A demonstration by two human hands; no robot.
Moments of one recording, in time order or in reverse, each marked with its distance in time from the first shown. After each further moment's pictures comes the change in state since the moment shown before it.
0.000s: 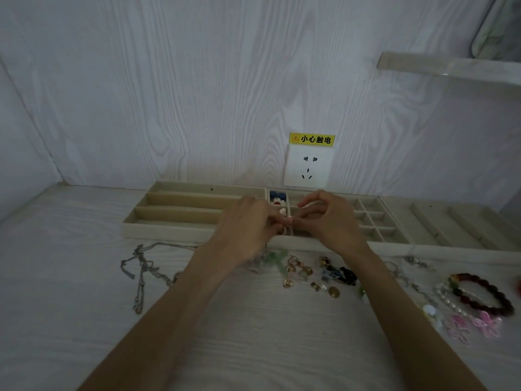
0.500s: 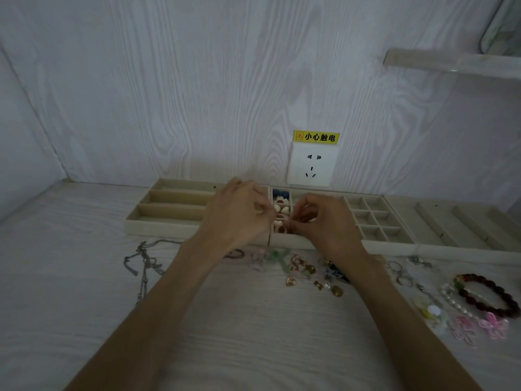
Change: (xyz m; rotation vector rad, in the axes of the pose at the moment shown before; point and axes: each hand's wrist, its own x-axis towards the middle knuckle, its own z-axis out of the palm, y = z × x) left_hand 0.000 -0.012 -0.009 -0.082 0.139 -0.102; right_hand -0.002 0.009 0.009 -0.295 0.009 -0.222
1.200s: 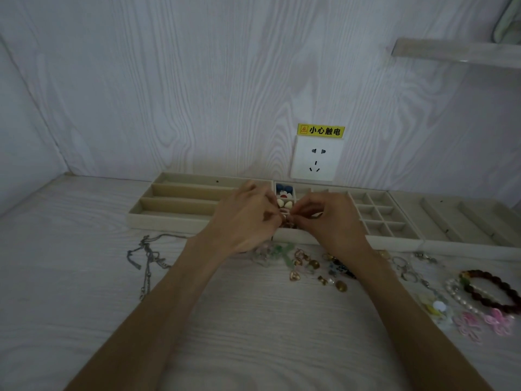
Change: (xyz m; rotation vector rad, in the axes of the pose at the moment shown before) left_hand -0.003 -0.002 0.007 0.136 -0.174 0.157; right_hand 0.000 0.006 0.002 0.034 -0.010 -0.044
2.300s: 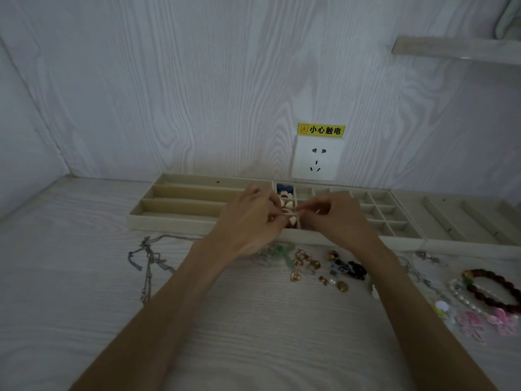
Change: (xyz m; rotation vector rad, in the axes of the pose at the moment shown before) left_hand 0.001 0.005 0.005 -0.062 -0.031 -0.009; right_hand 0.004 -0.014 -0.015 -0.068 -0.099 0.196
